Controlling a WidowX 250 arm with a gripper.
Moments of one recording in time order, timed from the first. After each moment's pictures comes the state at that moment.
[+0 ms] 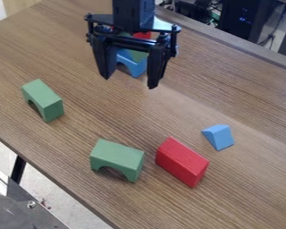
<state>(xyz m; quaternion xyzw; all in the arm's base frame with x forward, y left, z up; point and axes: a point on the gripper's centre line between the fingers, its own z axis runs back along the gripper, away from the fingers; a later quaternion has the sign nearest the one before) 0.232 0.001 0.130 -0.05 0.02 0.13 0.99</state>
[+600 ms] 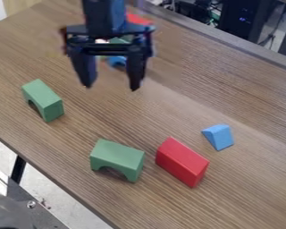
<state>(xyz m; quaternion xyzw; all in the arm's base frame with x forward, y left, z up) 0.214 0.029 0.120 -0.11 0.00 0.21 0.97</state>
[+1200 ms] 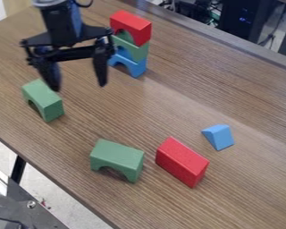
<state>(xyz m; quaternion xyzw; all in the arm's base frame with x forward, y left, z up) 0.207 0.079 0.103 -0.04 -0.06 0.36 0.93</state>
